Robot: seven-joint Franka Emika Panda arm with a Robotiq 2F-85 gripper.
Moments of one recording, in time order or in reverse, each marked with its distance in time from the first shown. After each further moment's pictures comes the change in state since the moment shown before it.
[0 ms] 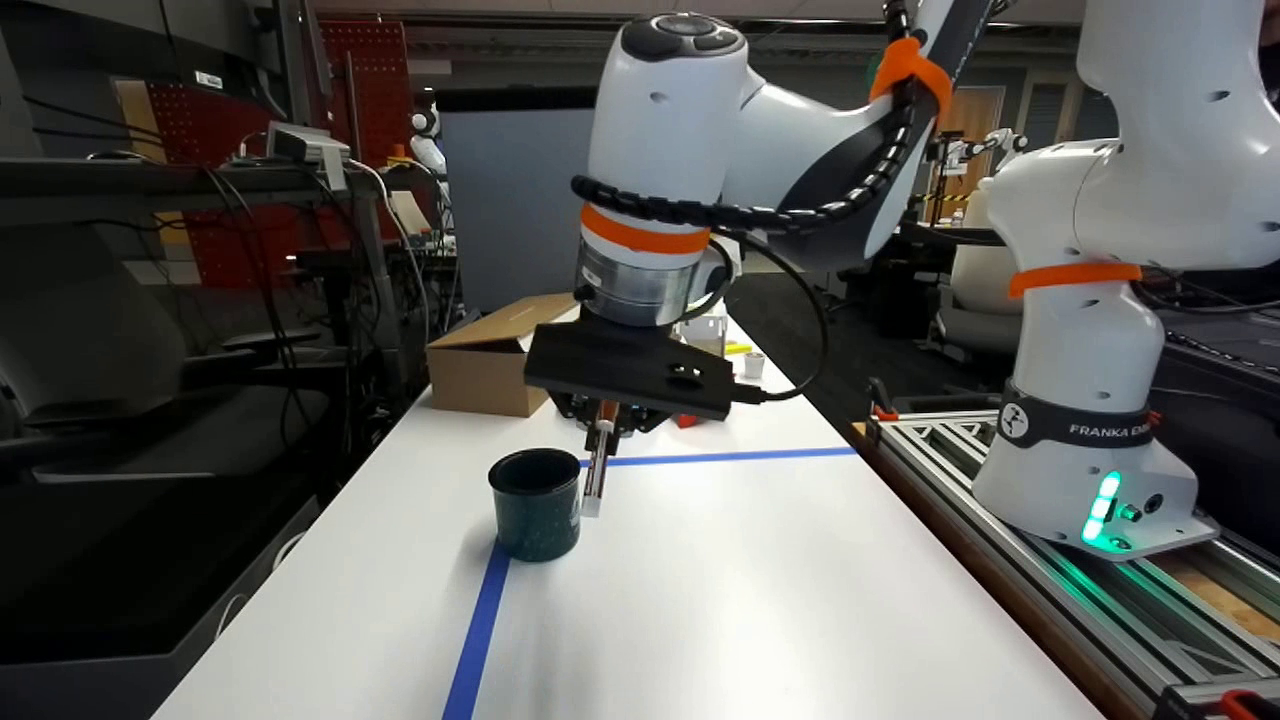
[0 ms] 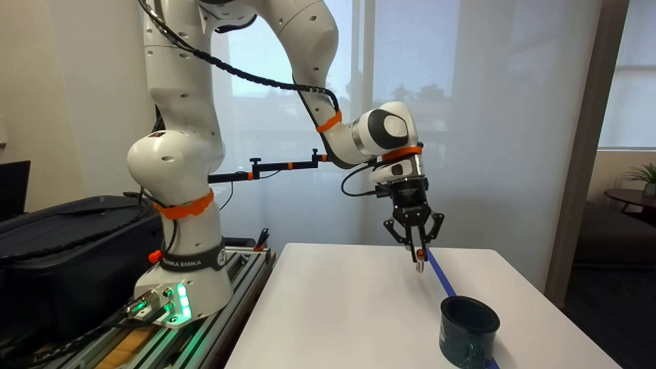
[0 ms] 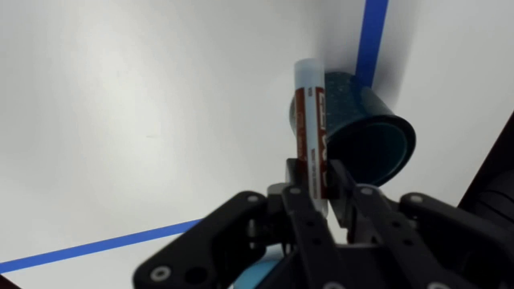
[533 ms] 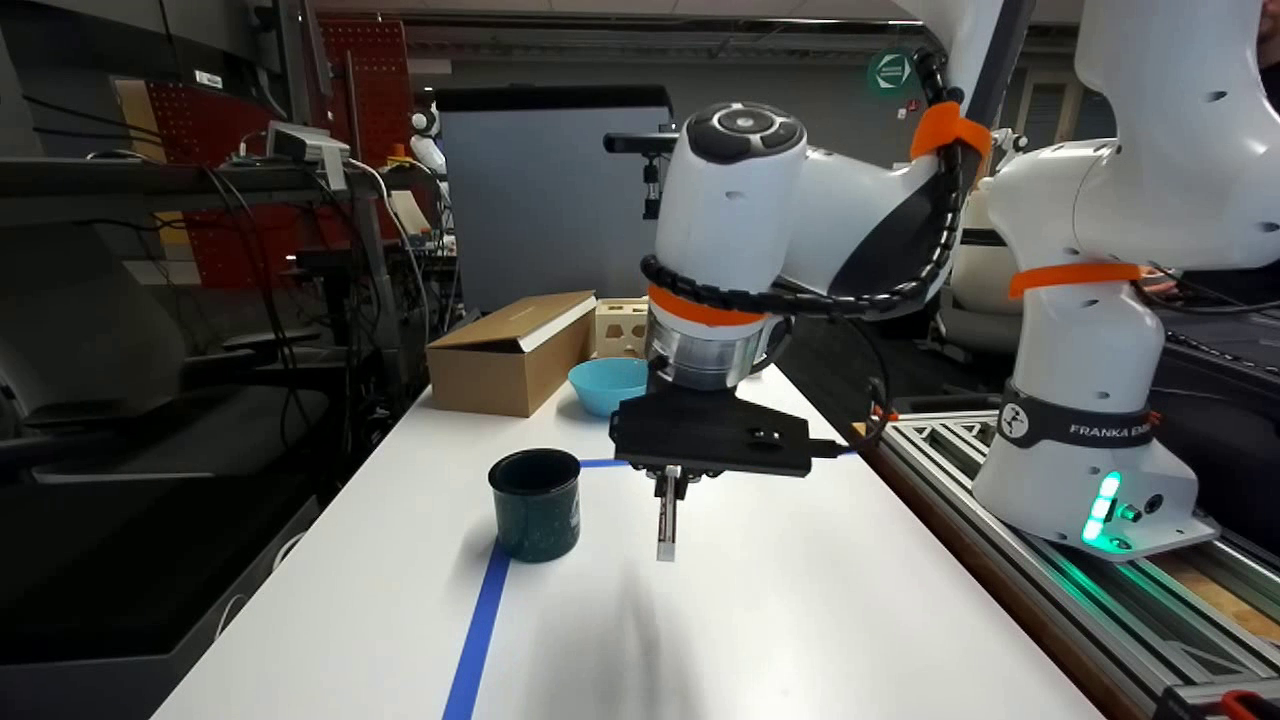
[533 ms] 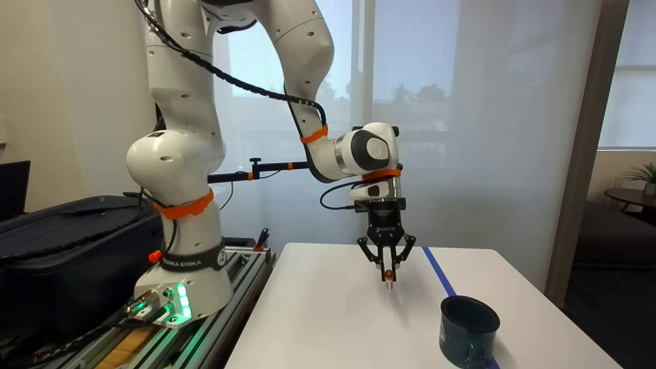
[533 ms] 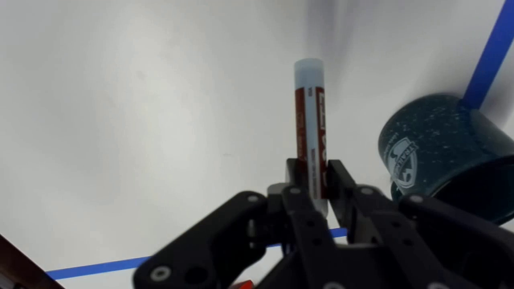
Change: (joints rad) arm -0.014 0.019 0.019 -0.133 -0.028 0.056 0.055
